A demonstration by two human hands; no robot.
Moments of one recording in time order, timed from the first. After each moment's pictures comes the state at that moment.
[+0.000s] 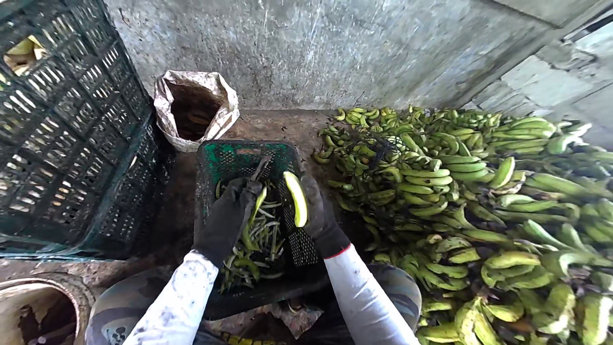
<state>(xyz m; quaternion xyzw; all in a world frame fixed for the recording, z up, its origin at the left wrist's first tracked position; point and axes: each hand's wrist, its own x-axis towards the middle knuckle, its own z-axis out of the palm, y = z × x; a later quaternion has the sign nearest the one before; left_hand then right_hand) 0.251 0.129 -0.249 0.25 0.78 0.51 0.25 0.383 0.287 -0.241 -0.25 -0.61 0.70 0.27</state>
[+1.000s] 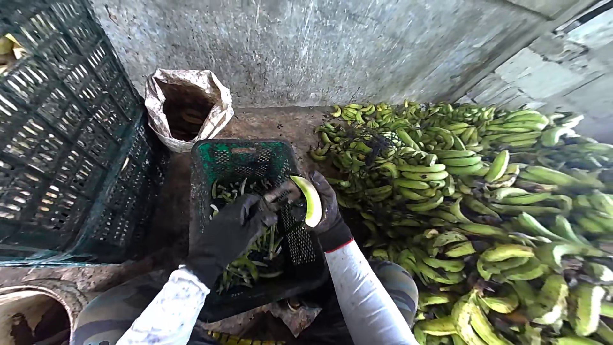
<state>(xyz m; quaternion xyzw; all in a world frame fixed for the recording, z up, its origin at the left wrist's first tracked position) 0.265 0.114 -0.231 0.40 0.78 0.39 0.28 0.392 0.321 -0.260 -0.05 -0.35 0.92 0.17</state>
